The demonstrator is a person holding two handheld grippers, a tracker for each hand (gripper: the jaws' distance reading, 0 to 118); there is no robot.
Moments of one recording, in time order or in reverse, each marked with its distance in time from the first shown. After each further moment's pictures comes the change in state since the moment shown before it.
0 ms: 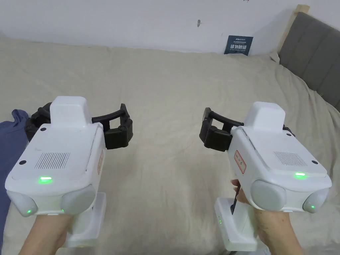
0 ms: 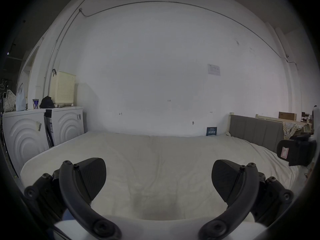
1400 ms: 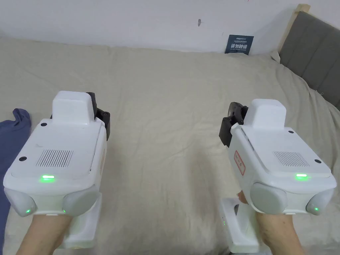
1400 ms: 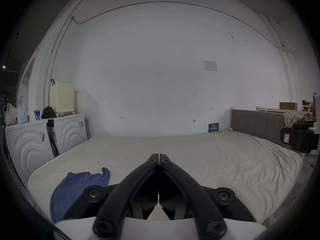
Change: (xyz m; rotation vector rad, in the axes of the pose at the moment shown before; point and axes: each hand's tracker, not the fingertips) left arm 0.005 0.014 0.011 0.005 0.013 -0.077; right arm -0.008 0.006 0.011 0.016 -0.008 0.064
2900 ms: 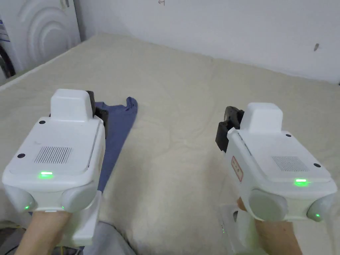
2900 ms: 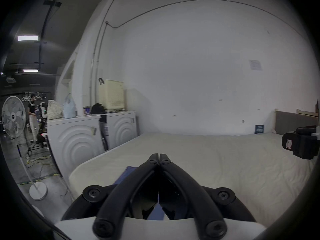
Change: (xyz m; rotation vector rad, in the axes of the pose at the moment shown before) left arm -0.150 -0.008 0.078 -0.025 0.445 0.026; right arm -0.165 0.013 -0.014 0.000 0.462 0.078
